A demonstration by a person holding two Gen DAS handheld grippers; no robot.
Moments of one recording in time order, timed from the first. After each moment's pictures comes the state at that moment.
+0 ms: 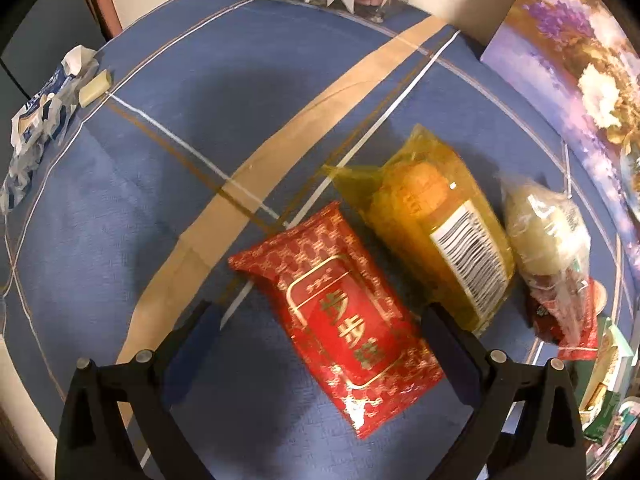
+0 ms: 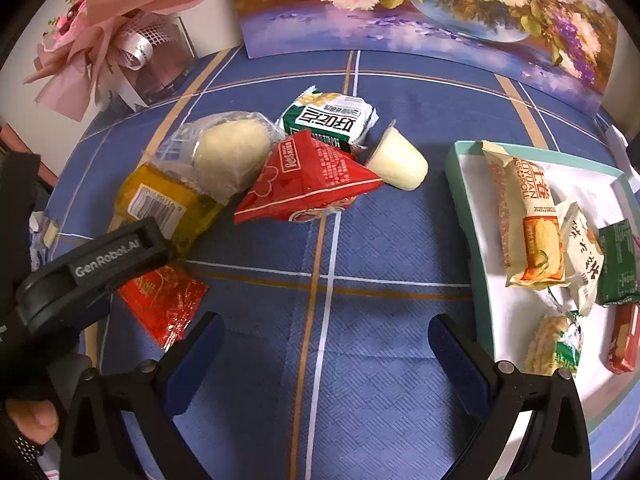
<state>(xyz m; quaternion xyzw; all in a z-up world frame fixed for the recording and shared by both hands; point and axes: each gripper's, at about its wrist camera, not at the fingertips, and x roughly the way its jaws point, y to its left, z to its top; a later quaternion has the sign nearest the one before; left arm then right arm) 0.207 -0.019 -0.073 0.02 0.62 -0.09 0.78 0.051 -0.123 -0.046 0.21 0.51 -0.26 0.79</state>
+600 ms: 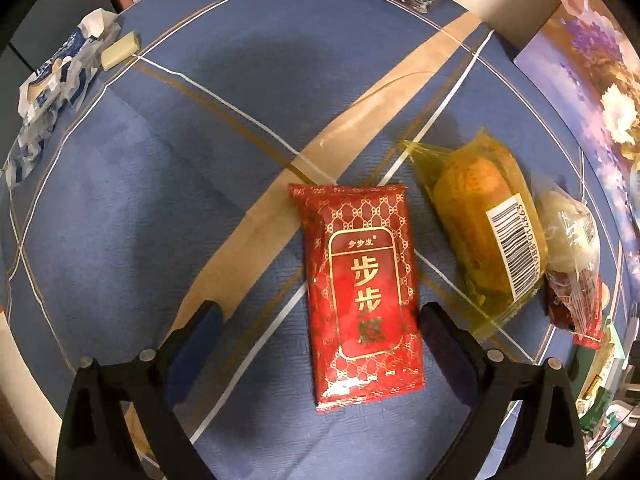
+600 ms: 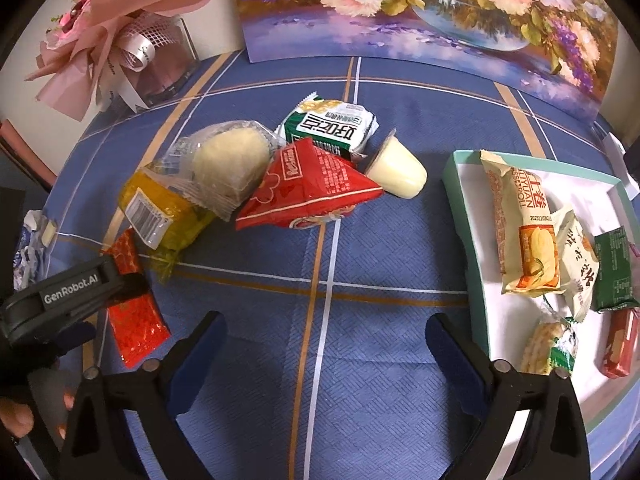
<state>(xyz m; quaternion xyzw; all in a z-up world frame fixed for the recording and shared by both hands) 0.220 0.012 -0.076 0.01 0.66 -0.08 0.75 0.049 -0.122 -0.040 0.20 0.51 -0.26 0.80</state>
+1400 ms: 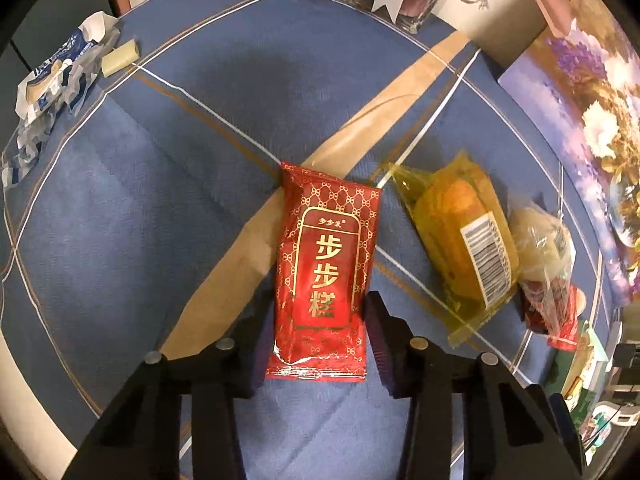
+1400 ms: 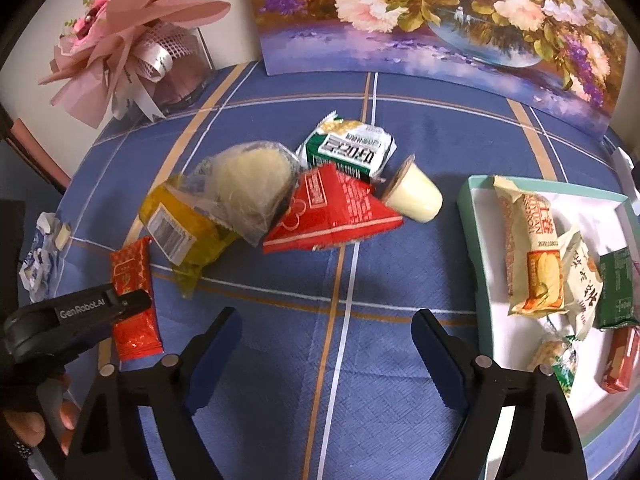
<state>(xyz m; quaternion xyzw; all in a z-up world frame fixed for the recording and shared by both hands) 0.204 0.021 -0.055 -0.03 0.64 -0.10 0.76 0.065 -0.124 -0.027 0.20 0.49 -0.24 0.81</state>
